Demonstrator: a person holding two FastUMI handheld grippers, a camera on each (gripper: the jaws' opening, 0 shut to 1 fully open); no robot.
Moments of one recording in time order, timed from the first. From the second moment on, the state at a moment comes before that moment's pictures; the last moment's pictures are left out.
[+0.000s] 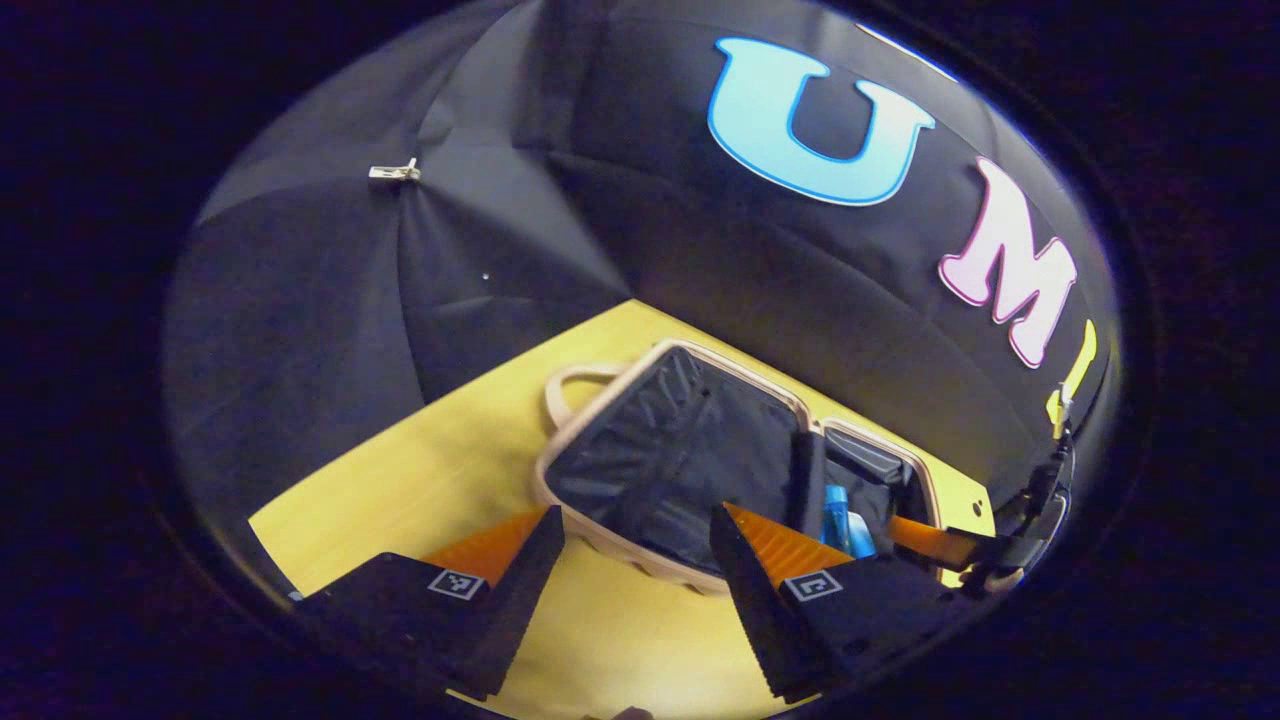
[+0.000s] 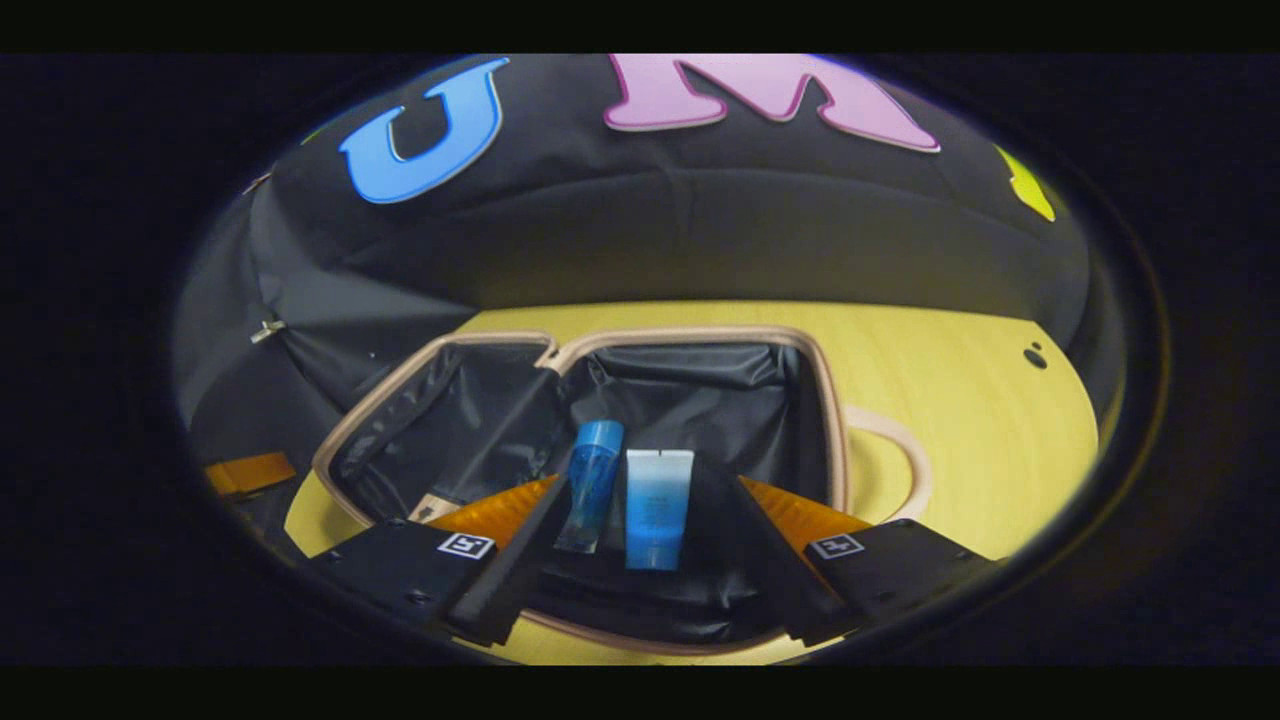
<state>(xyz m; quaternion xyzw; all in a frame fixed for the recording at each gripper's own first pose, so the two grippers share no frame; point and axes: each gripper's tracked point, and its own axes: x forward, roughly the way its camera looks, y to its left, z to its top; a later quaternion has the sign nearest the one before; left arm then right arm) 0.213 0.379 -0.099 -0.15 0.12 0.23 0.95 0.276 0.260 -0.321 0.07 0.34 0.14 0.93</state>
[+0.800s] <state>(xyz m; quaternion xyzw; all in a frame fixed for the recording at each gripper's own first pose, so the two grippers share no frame) 0.332 0.521 -0.139 -0.39 0.18 0.18 0.88 0.194 0.127 -0.271 -0.02 0.30 0.11 0.95</state>
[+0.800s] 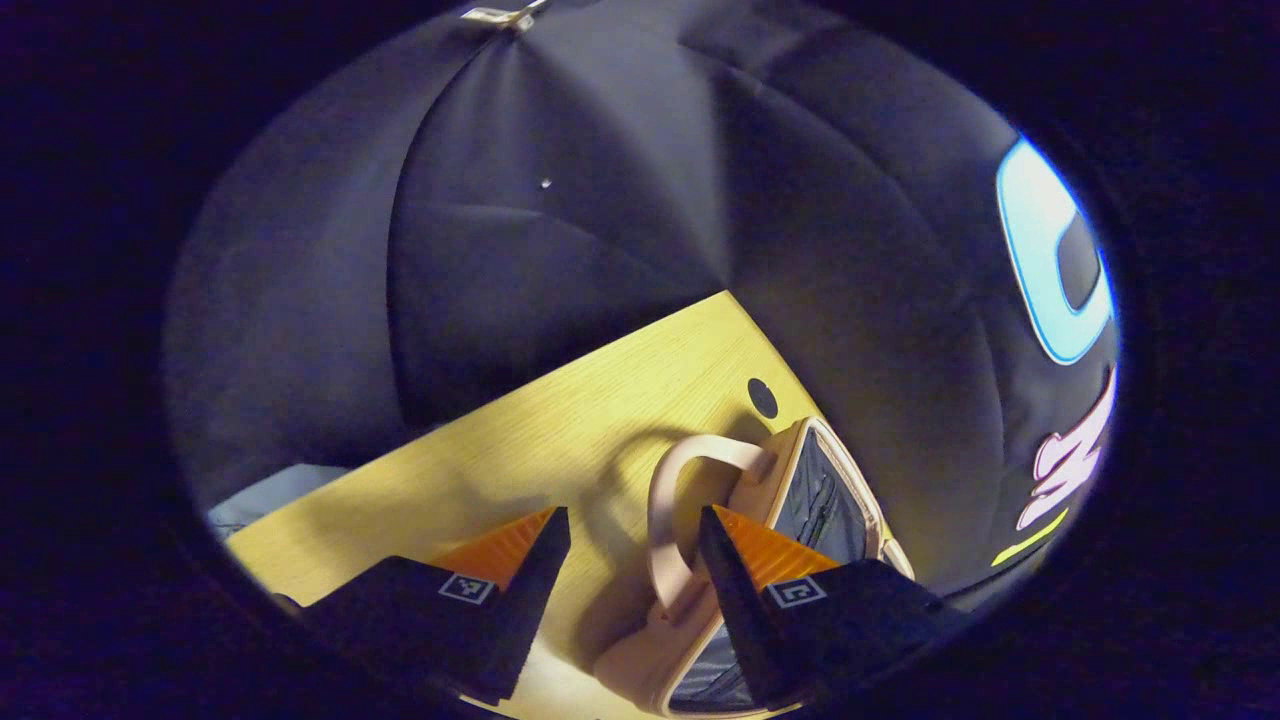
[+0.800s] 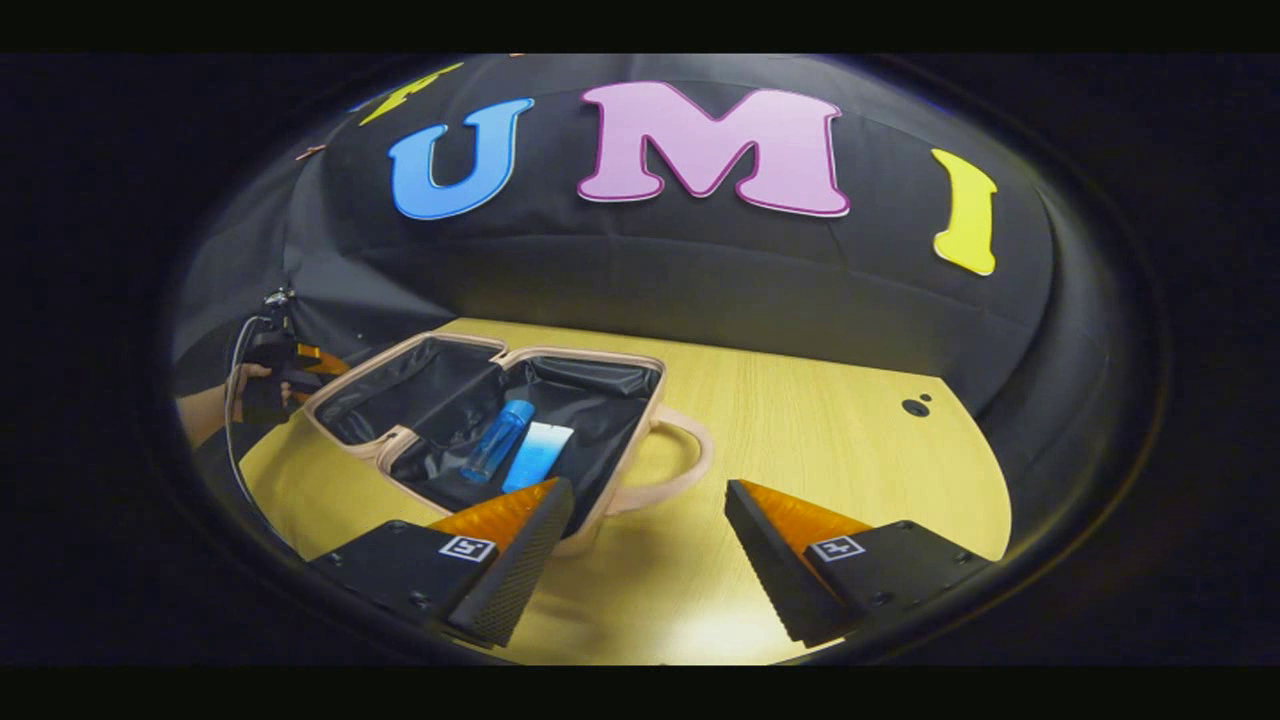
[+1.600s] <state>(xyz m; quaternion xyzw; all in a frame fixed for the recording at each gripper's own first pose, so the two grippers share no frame) 0.298 0.405 0.055 -0.21 0.15 0.14 0.96 0.191 0.100 -0.179 0.02 0.27 0.10 0.96</state>
